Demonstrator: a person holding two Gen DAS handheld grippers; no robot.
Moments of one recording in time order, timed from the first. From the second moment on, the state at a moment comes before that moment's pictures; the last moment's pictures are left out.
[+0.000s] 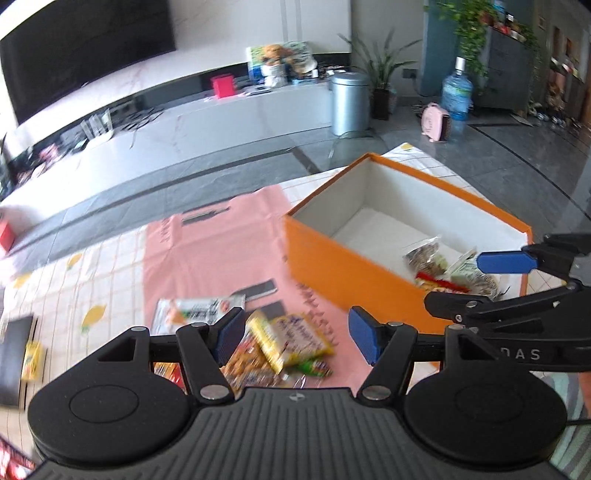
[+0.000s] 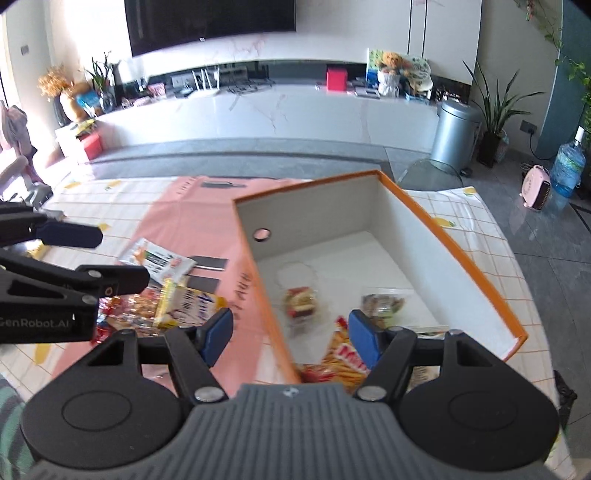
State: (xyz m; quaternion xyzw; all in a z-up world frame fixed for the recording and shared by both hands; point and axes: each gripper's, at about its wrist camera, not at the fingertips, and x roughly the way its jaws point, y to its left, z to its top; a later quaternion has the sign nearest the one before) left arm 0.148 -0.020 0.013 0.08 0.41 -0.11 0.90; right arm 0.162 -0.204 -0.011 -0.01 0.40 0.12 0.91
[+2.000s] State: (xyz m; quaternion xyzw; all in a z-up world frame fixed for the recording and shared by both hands) left arm 0.192 0.095 -0.105 -0.11 0.47 -0.09 0.87; right arm 0.225 -0.099 -0.142 0.06 0.46 0.19 0.87
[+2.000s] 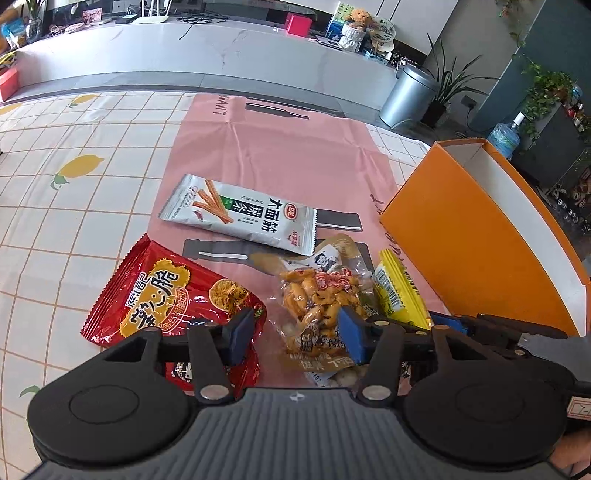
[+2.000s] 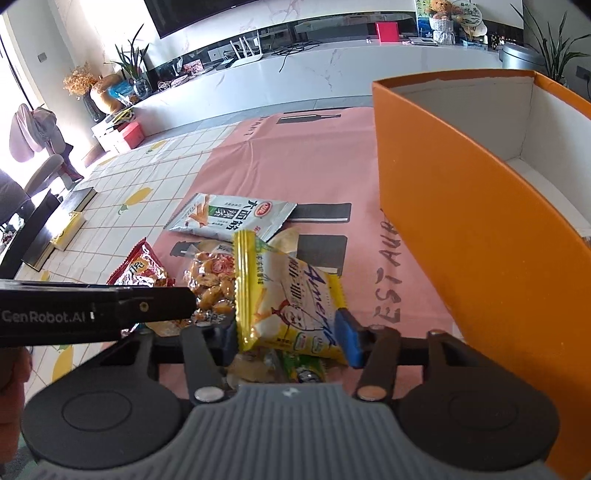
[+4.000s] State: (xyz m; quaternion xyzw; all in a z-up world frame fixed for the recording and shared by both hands) left arm 0.186 0.050 -0.085 -0.17 0.45 -0.08 0.87; right arm 0.206 -0.130 -0.123 0.04 0.42 0.17 0.89
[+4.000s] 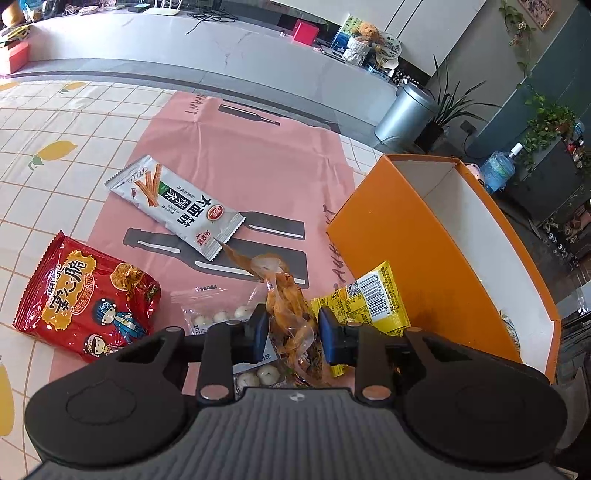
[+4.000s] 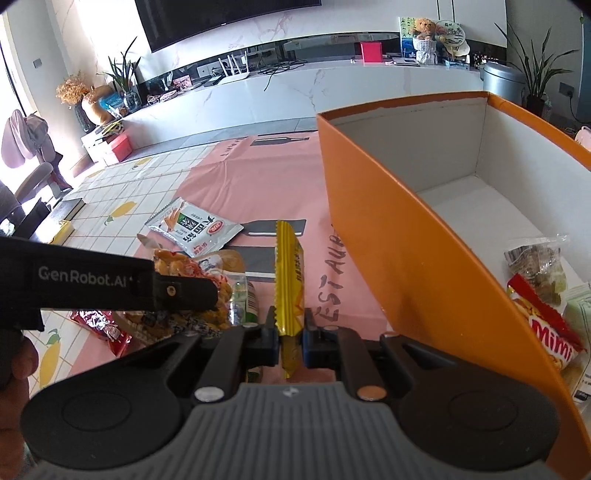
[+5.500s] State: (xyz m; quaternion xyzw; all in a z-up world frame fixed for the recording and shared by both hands) left arm 0.246 -0.112 -0.011 -0.05 0.42 -0.25 0.87; right arm 0.252 -0.285 -0.027 -0.08 0.41 0.11 0.90
